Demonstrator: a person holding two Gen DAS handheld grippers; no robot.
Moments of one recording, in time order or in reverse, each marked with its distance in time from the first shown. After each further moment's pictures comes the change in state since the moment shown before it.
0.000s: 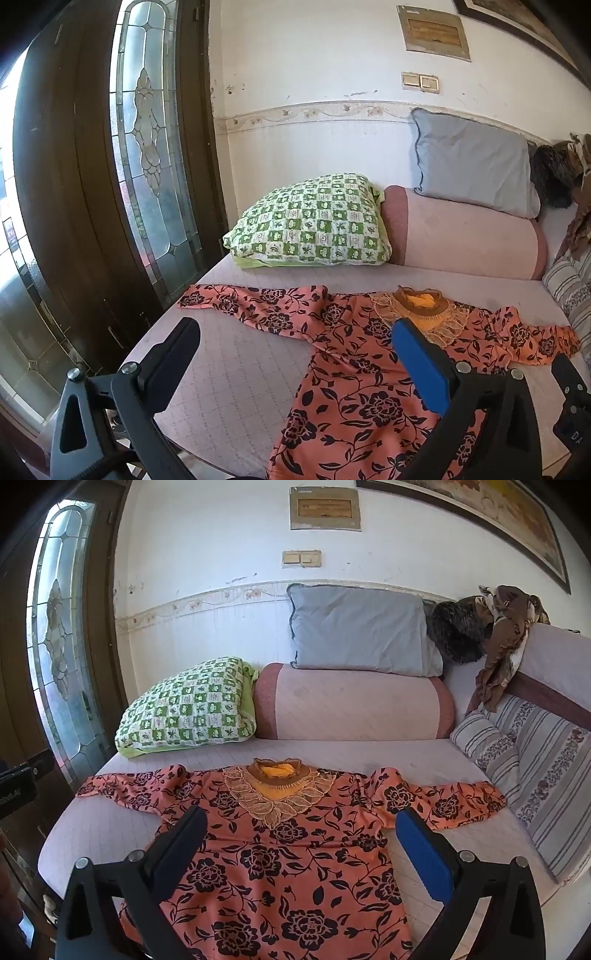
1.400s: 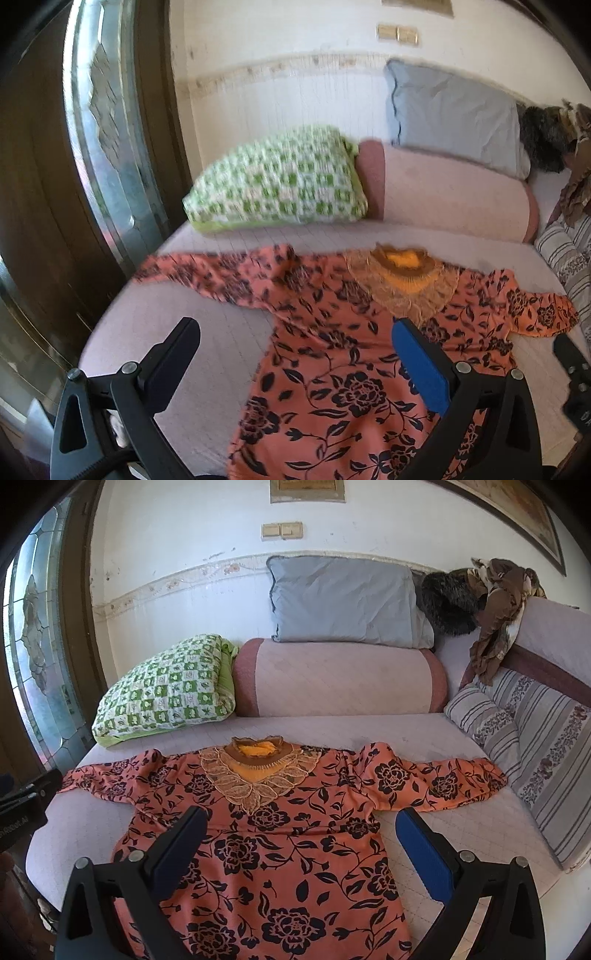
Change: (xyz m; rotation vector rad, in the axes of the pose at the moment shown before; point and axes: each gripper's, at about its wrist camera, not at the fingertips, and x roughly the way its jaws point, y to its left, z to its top) left arm 0.089 -0.049 -0.031 0.046 0.182 -0.087; right arm 0.064 -0.024 -0.015 0.079 0.087 -0.018
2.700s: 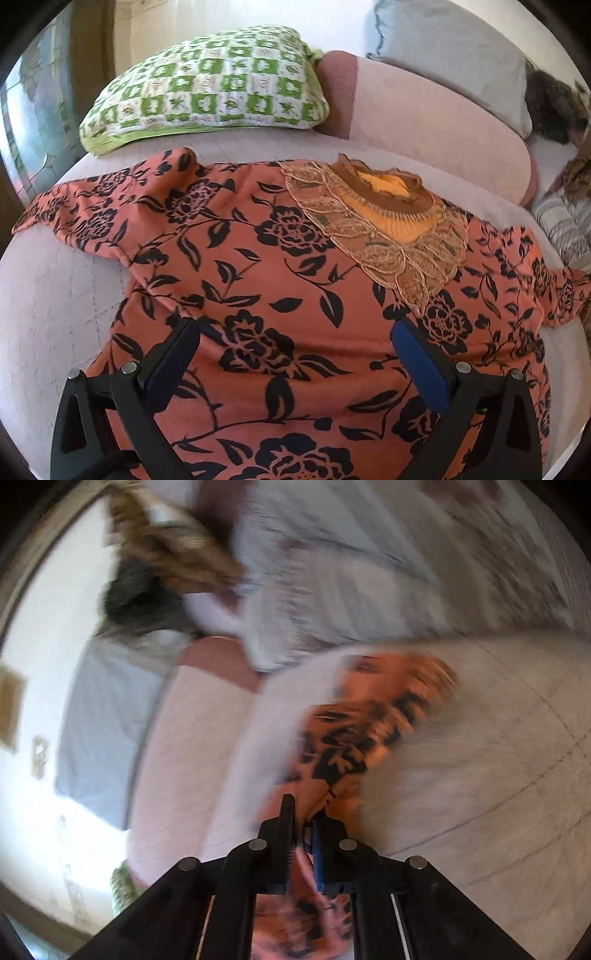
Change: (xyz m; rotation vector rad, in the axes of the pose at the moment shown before) left arm 0.199 -0.070 -0.041 -0.042 0.197 -0.190; right arm 0.205 -0.395 -0.001 1.036 -0.106 0.028
